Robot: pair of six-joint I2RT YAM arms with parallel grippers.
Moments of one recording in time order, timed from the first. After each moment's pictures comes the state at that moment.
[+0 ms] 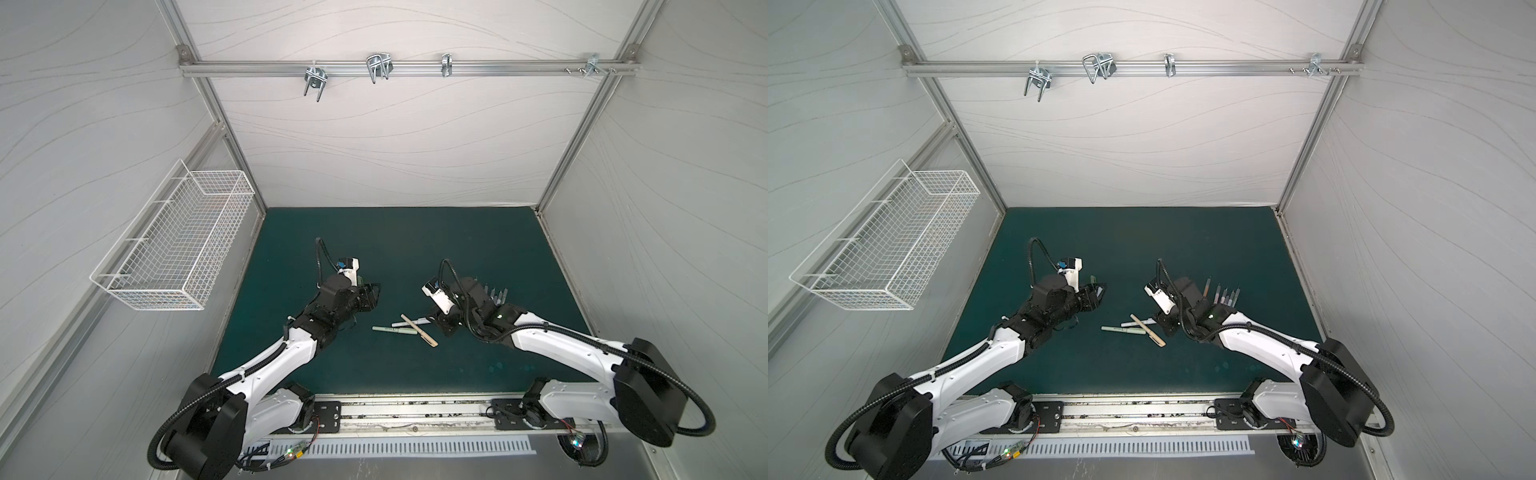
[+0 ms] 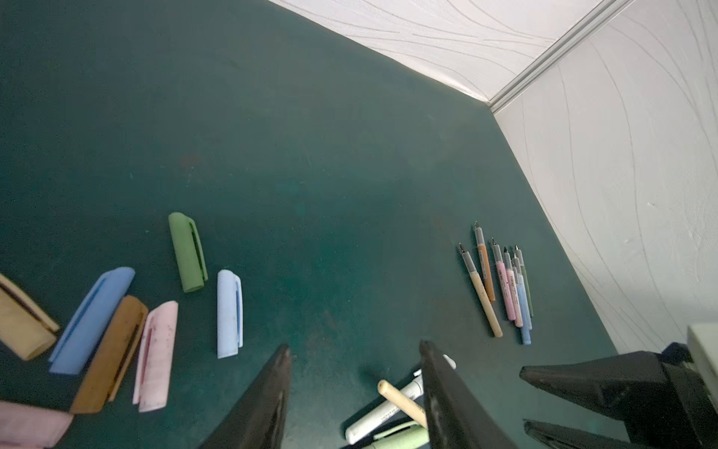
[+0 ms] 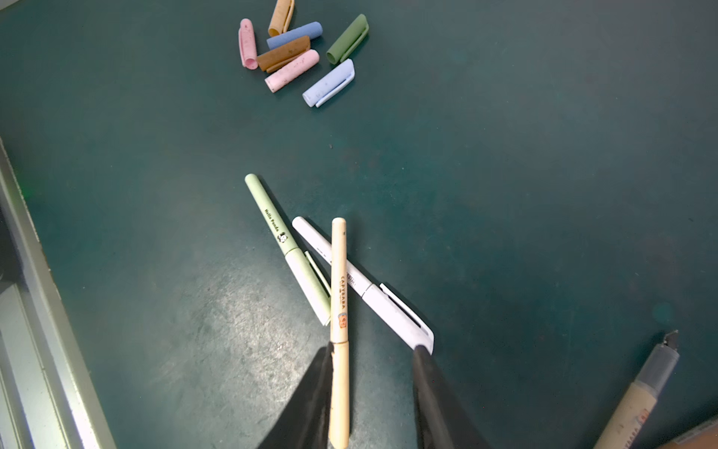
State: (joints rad) left arm -0.47 1.08 0.49 0.09 0.10 -0.59; right arm 0.82 1.24 0.67 -0.20 -0.15 -0.03
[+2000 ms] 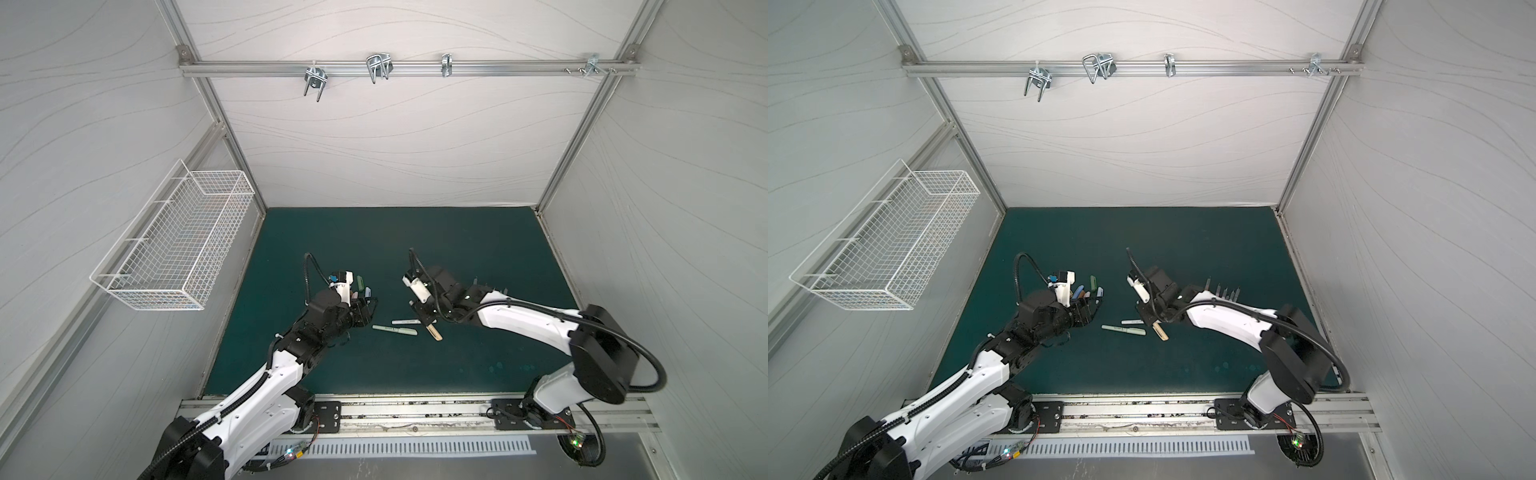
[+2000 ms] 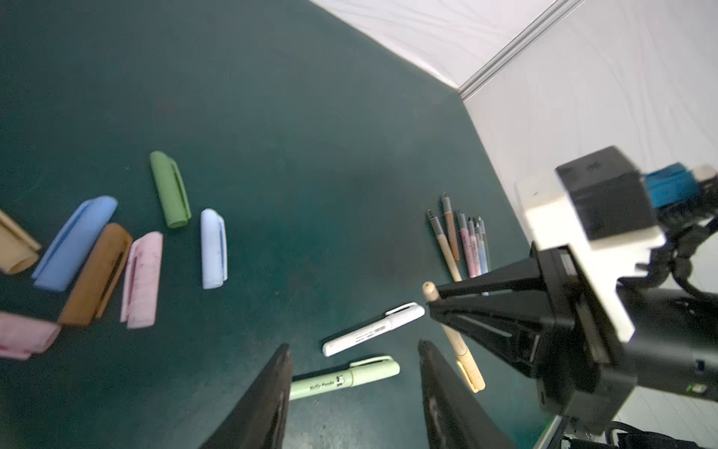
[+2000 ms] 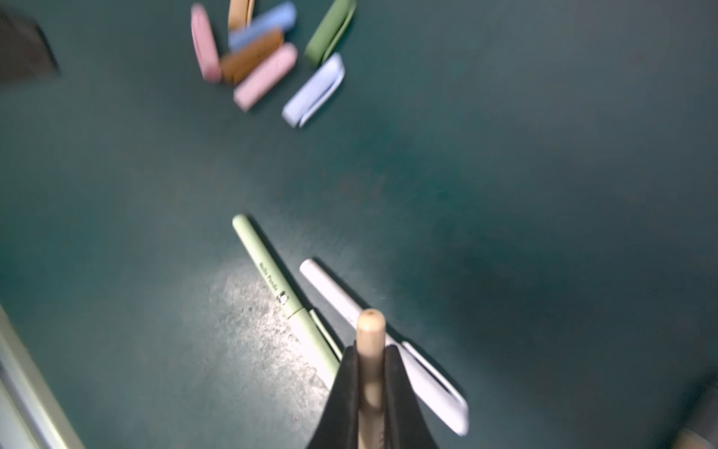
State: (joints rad) left arm -0.47 0.85 0.38 0.03 0.20 -0.63; right arm 0.86 1.46 0.93 -0.32 -0.06 0.15
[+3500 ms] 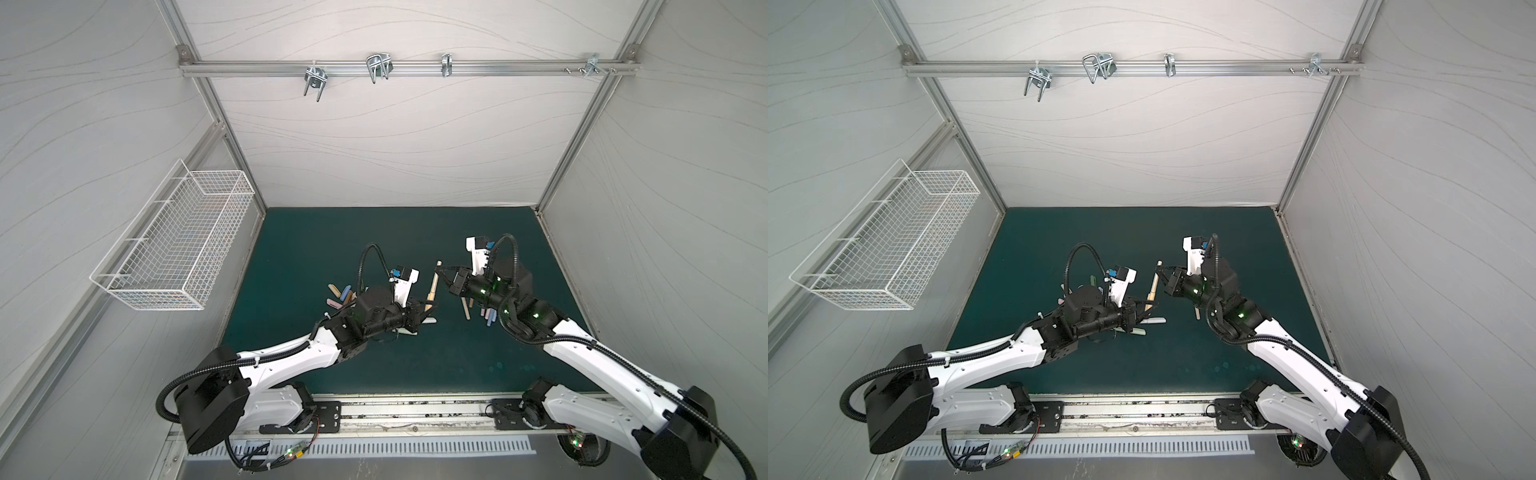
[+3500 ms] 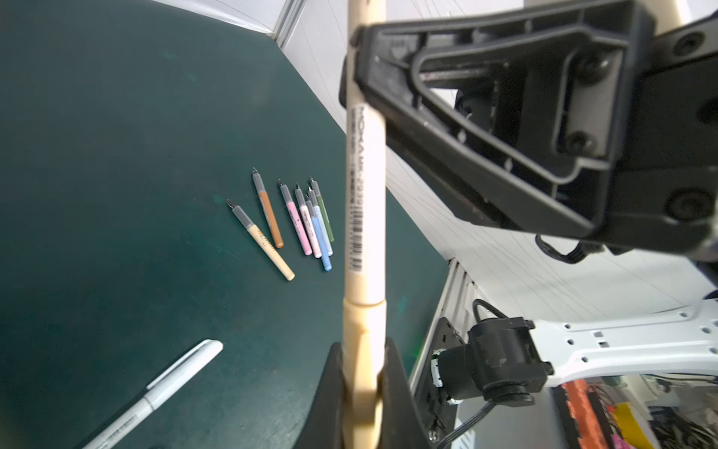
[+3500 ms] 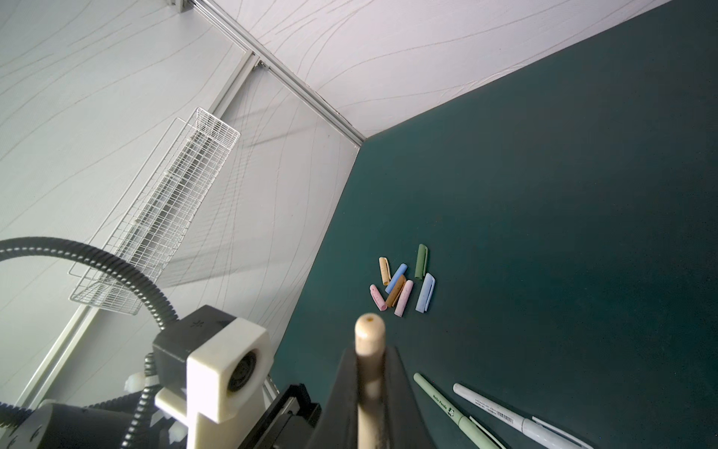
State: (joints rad) left arm -0.88 1.21 0.63 0.29 0.21 -0.61; right arm 0.66 1.00 0.76 -0.01 -0.24 0.77
